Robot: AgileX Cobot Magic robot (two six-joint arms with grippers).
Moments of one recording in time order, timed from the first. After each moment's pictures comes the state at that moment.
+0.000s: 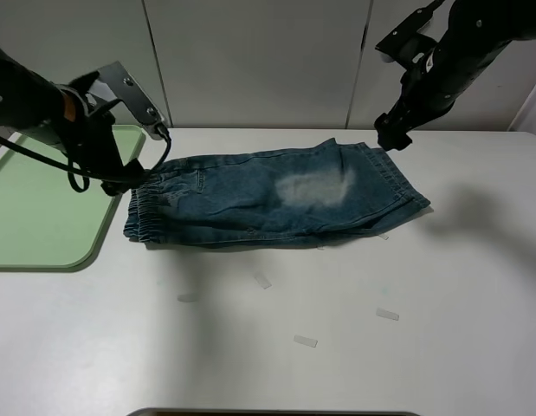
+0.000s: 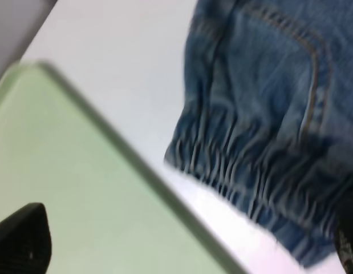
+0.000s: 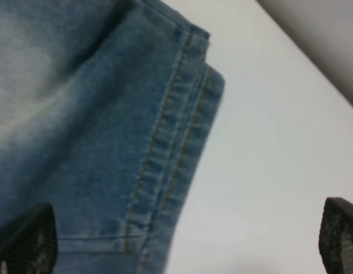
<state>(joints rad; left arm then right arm) -0.35 1.58 -0.88 0.55 0.22 0.10 0.25 1.84 -1.31 -0.30 0.61 -0.21</state>
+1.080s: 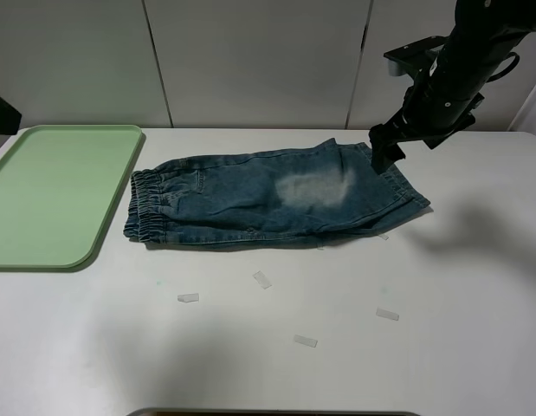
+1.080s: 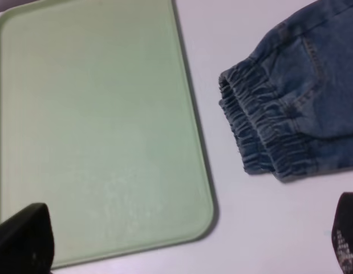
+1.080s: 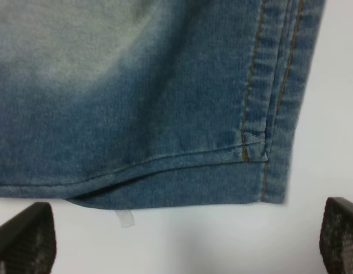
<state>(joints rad) -0.35 0.87 -0.83 0.34 0.74 -0.23 0.25 1.82 -1.31 -0.06 0.84 -0.13</state>
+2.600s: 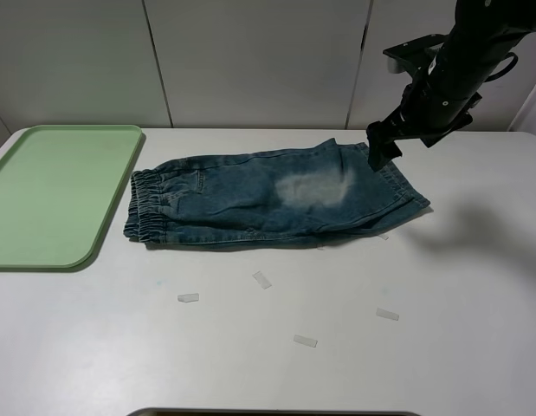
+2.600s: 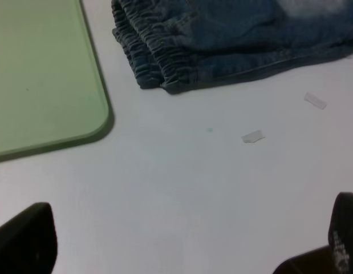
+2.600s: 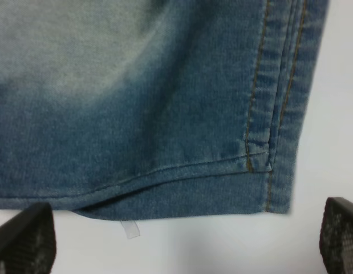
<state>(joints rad) -0.35 0.00 -0.49 0.03 1.05 -0.11 0.25 1.82 -1.31 -0.05 0.82 -0.13</state>
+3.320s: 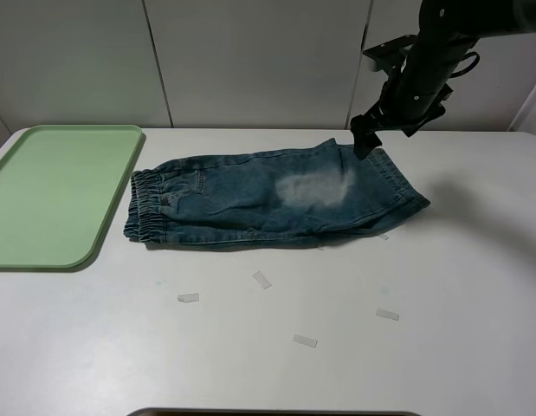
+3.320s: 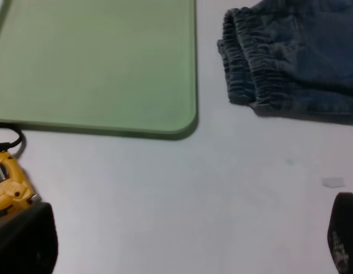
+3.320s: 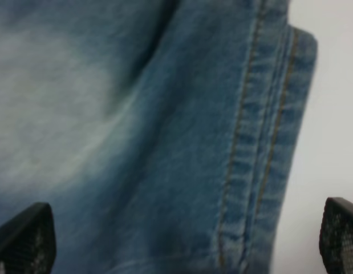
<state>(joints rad) 0.00 0.00 -0.49 0.03 1.05 -0.11 0.23 2.06 -1.57 -0.07 0.84 -0.16</state>
